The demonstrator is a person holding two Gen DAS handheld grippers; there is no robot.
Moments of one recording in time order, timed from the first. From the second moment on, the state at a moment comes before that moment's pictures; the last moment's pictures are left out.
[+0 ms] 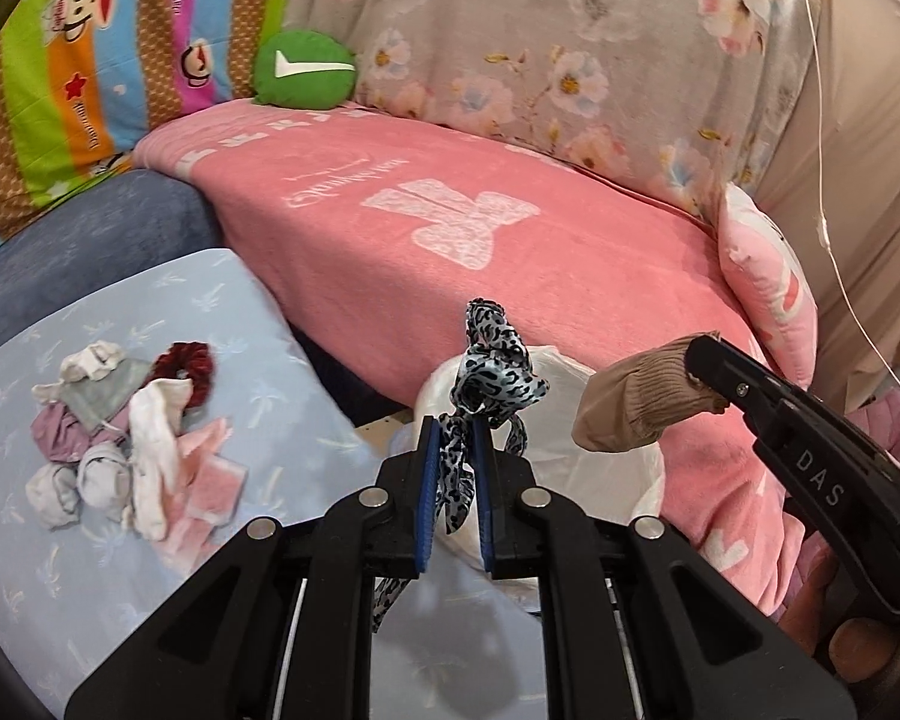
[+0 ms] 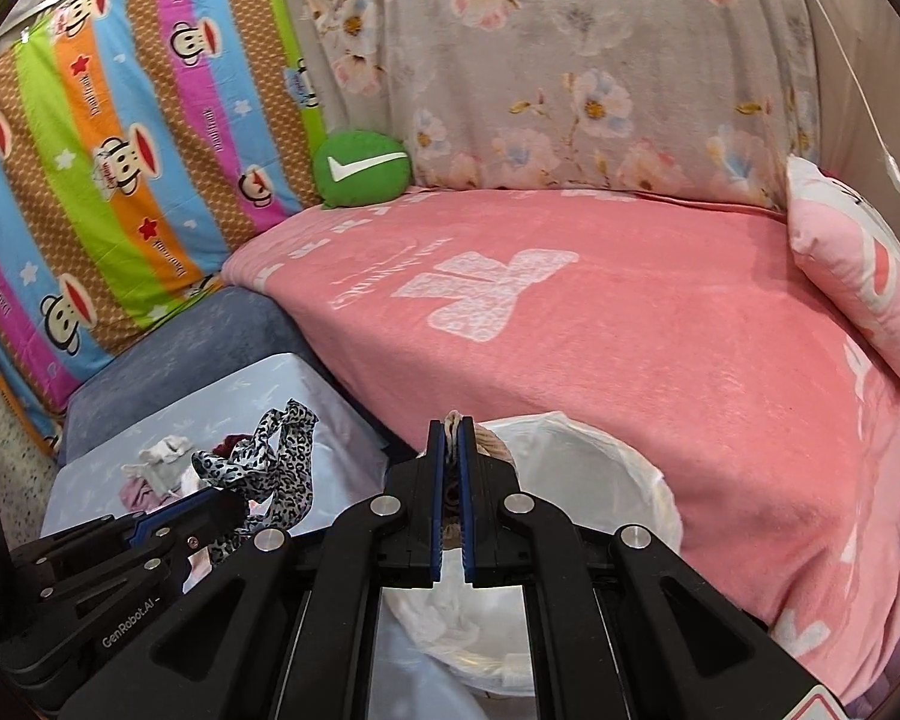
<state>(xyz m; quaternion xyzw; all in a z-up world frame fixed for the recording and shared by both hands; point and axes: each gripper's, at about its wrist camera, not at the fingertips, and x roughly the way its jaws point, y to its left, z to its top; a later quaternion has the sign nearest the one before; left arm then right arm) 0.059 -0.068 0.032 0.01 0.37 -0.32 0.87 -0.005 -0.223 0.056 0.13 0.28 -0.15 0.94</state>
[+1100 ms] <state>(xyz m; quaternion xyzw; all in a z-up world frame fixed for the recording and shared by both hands) 0.066 -0.048 0.027 0.00 0.37 -0.25 0.89 -0.006 -0.214 0.050 0.12 0.29 -0.16 0.93</state>
